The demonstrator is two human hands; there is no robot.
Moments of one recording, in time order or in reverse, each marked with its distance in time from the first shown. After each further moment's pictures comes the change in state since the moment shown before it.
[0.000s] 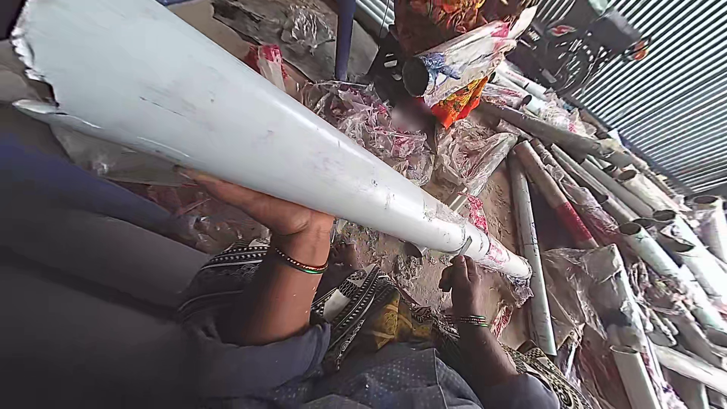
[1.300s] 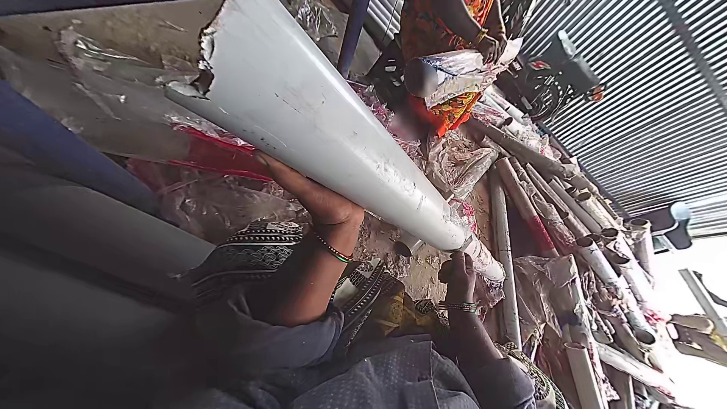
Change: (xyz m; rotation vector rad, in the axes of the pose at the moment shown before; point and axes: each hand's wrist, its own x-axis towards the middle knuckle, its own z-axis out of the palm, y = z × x) left_hand -0.007 0.006 0.004 -0.020 0.034 -0.014; right_hand -0.011 -0.018 0.023 0.053 0.169 0.040
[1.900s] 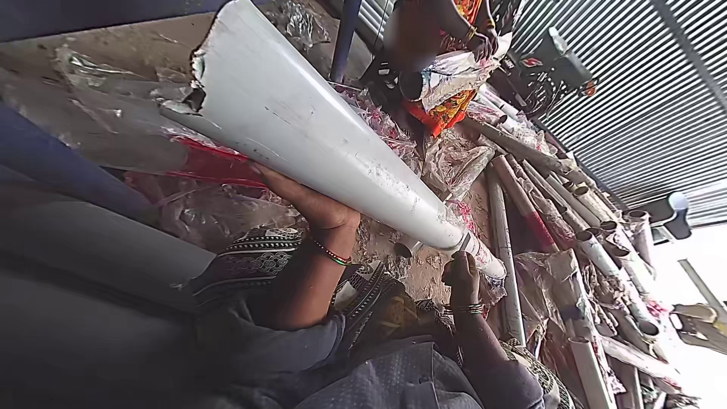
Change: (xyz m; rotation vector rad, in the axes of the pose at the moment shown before) left_hand -0.002 0.002 0.005 0.003 0.020 0.032; right_hand -0.005 -0.008 -0.006 -0.006 -0.036 -0.019
